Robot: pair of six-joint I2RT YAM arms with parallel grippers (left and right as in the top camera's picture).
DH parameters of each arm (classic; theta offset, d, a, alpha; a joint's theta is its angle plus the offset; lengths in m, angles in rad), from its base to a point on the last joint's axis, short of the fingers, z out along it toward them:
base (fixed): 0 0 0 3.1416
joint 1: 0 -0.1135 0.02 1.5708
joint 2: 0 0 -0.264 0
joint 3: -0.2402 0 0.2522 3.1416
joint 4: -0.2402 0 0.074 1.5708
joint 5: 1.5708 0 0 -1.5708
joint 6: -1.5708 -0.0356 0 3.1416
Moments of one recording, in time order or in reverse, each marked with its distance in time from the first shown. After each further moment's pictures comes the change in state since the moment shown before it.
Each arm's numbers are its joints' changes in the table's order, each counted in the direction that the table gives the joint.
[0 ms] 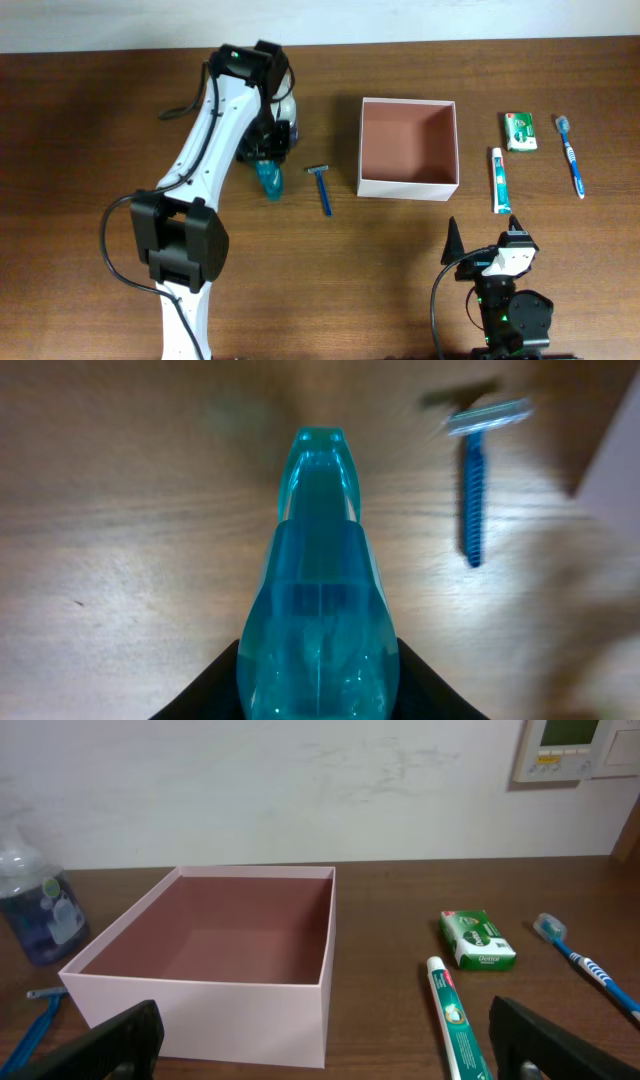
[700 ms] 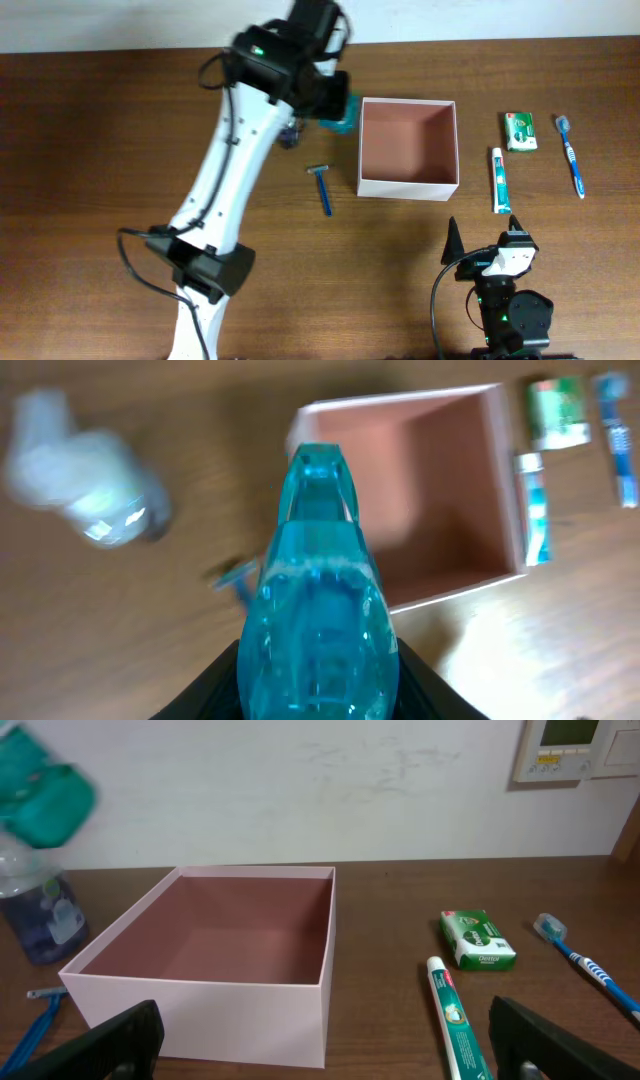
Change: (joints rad) left arm 0.212 0.003 -0.457 0.117 0.063 0.014; right arm 0.000 0.000 0.000 0.000 0.000 0.000
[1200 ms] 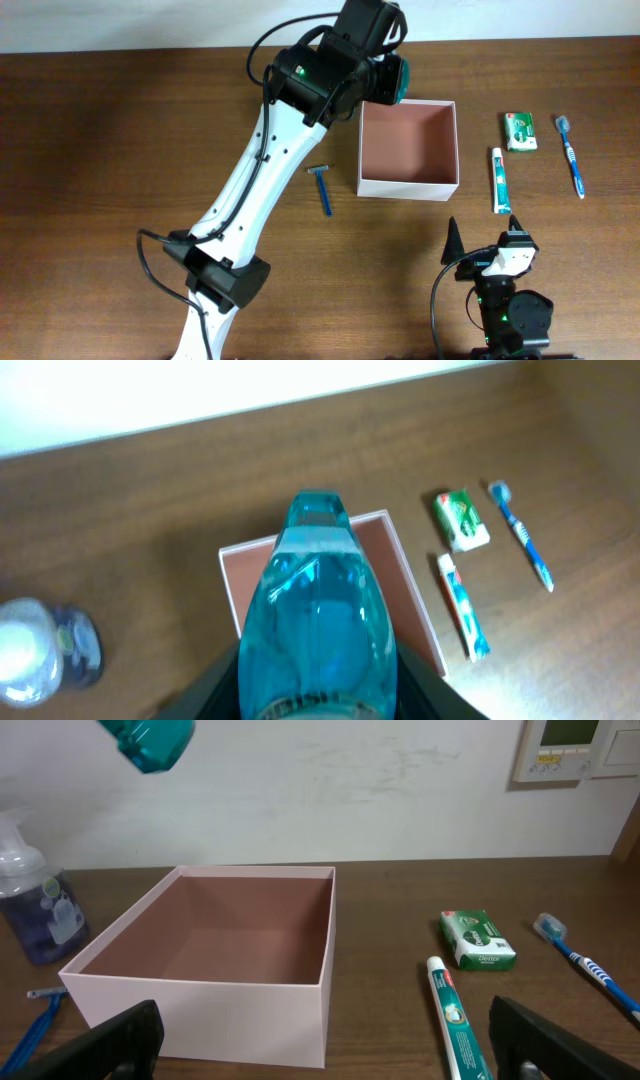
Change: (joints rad) left arm 0.109 0.003 0.000 0.306 -0.095 0.024; right arm 0.000 0.000 0.000 0.000 0.000 0.000
